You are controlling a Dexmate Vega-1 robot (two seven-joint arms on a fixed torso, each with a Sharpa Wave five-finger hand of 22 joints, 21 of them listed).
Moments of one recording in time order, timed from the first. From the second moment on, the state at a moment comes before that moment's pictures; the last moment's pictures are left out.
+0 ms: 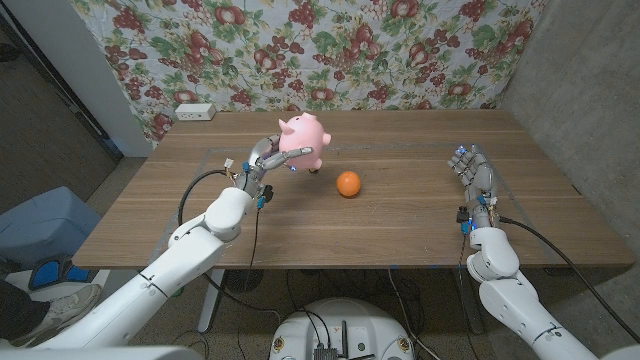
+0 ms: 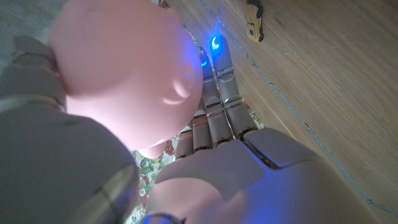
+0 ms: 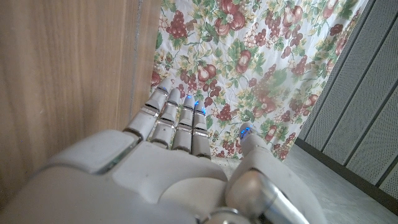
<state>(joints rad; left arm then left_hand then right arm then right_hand) 1.09 0.65 0.36 -1.88 -0.25 -0.03 0.35 0.81 -0.43 0.37 -0.18 0.27 0.40 0.18 0.59 0.25 0.68 0.15 0.35 0.49 0.82 0.10 0.49 0.54 0.69 -0.03 1.19 0.23 -1.26 -0.46 -0.18 -1.59 0.52 0.53 -0.32 0.29 0.17 0.43 -0.07 0.20 0.44 0.06 0.20 0.19 0.44 0.06 0.23 0.29 0.35 0.02 0.29 0.48 0.48 0.06 0.22 0.18</state>
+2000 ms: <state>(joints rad) 1.04 0.58 0.38 -1.81 -0.25 -0.07 0.30 0.81 -0.43 0.37 -0.18 0.28 0.40 0.18 0.59 0.25 0.68 0.15 0.33 0.51 0.83 0.10 0.48 0.56 0.65 -0.04 1.24 0.20 -1.23 -0.45 -0.18 -1.54 0.55 0.55 -0.30 0.28 0.16 0.43 -0.07 0.20 0.44 0.06 0.20 0.19 0.44 0.06 0.22 0.29 0.35 0.02 0.29 0.48 0.48 0.07 0.22 0.18</state>
